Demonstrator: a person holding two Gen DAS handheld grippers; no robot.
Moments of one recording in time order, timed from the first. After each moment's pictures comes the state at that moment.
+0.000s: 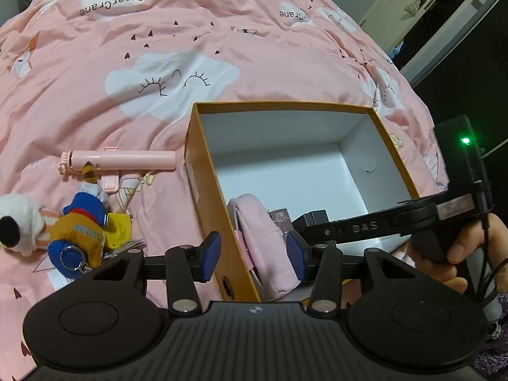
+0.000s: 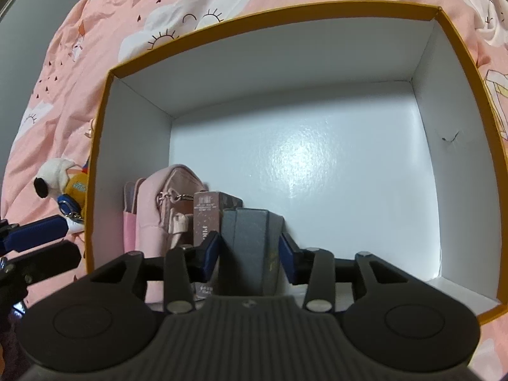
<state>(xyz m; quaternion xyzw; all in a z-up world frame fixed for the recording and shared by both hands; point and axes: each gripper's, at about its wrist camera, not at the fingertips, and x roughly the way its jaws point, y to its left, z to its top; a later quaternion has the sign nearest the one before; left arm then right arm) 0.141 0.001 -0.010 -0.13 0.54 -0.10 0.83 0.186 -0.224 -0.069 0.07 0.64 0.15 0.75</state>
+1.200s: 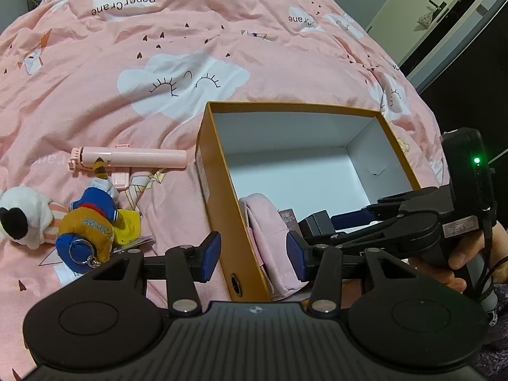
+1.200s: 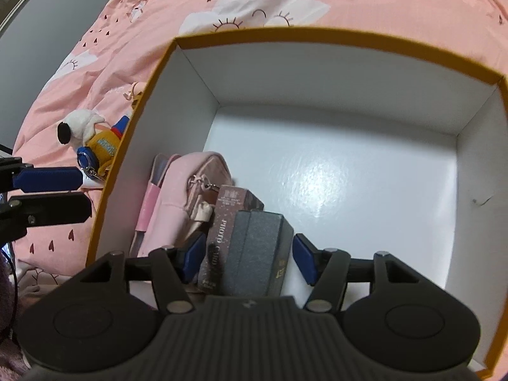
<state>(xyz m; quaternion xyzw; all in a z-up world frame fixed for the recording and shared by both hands) 0.131 0.008 -0.009 -0.13 0.53 -0.09 0.84 0.176 -0.199 -0.068 -0.03 0.60 0.25 0.76</state>
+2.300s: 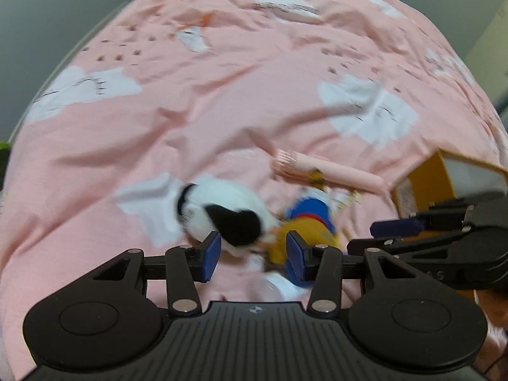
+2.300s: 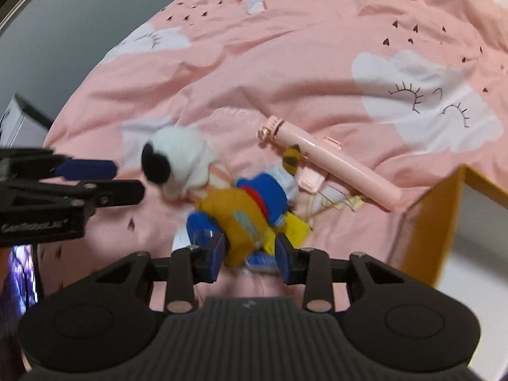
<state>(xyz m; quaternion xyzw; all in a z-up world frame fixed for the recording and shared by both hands) 0.110 0.206 -0.032 -0.14 0.53 0.09 0.83 0.185 0.029 -0.060 -0.09 0.57 0.34 0.75</state>
